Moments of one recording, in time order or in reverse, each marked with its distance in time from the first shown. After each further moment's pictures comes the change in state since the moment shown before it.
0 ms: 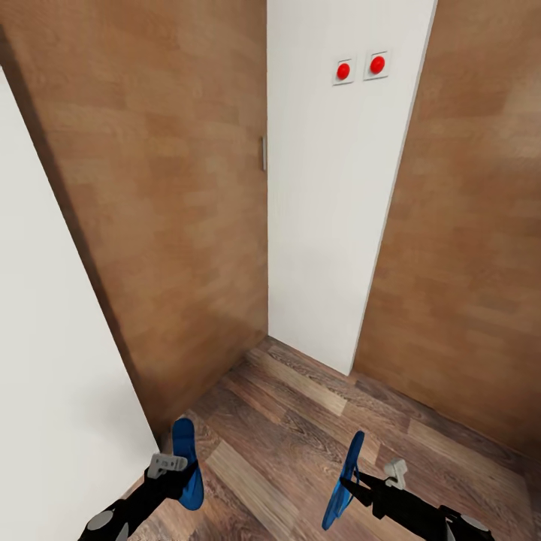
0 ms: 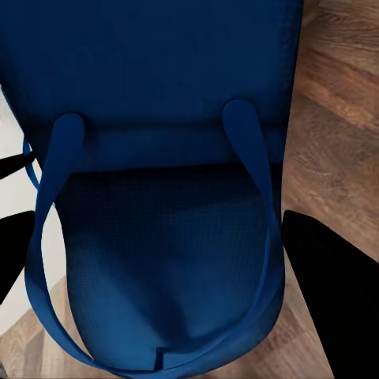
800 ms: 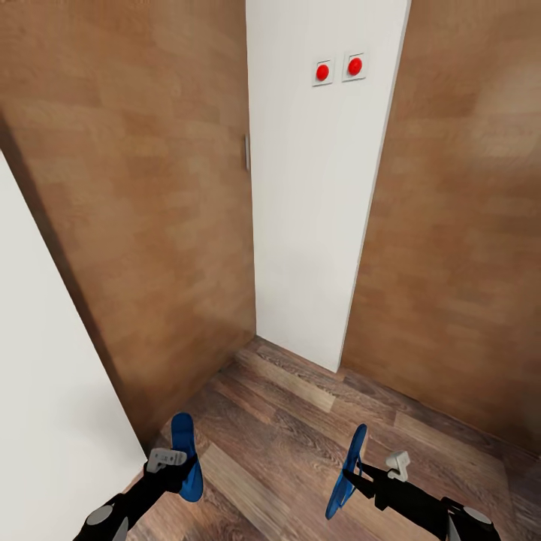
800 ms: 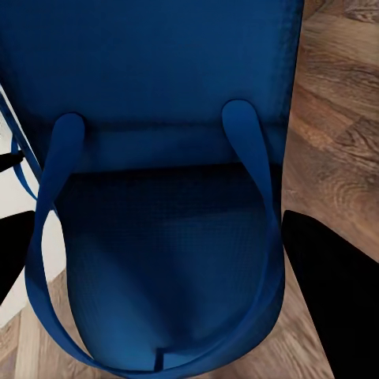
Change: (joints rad) left arm 0.000 0.000 0.002 -0.034 0.003 0.000 0.000; right arm -0.001 0.001 -0.001 -0.058 0.000 0.000 0.002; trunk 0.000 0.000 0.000
